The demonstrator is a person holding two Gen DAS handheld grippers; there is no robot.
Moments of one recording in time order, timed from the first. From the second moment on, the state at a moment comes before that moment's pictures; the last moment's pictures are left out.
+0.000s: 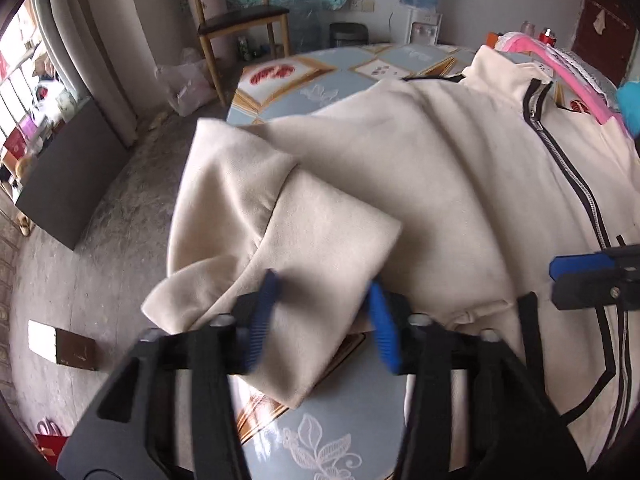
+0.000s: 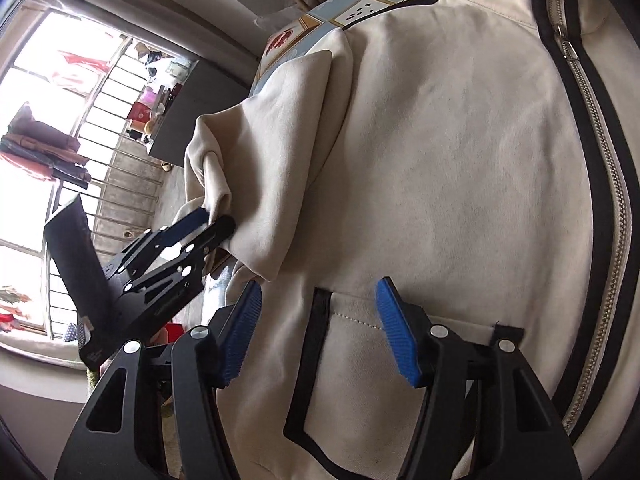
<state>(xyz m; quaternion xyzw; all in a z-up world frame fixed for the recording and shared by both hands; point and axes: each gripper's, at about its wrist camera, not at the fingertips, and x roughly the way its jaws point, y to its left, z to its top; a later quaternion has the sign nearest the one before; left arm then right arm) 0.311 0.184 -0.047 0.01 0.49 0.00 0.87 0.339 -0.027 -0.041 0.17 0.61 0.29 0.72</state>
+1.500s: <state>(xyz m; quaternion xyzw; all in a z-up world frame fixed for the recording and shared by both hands) 0.307 0.032 0.050 -0.02 0.46 -0.15 0.87 0.314 -0.176 -0.034 0.20 0.55 0.18 0.79</state>
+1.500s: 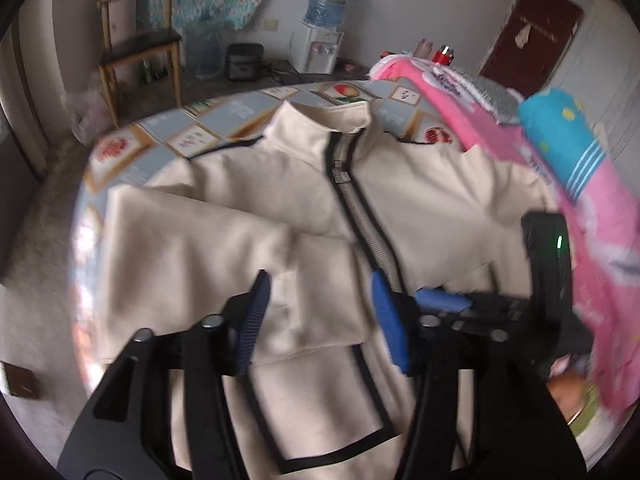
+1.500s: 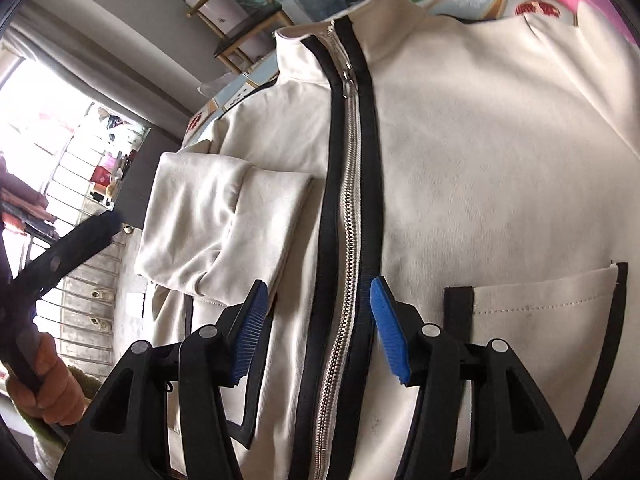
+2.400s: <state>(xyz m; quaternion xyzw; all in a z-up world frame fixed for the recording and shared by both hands) 0.263 0.145 -0.052 0.00 0.52 0.02 0.85 0.365 -0.140 -0.050 0.27 0.61 0.22 0.71</state>
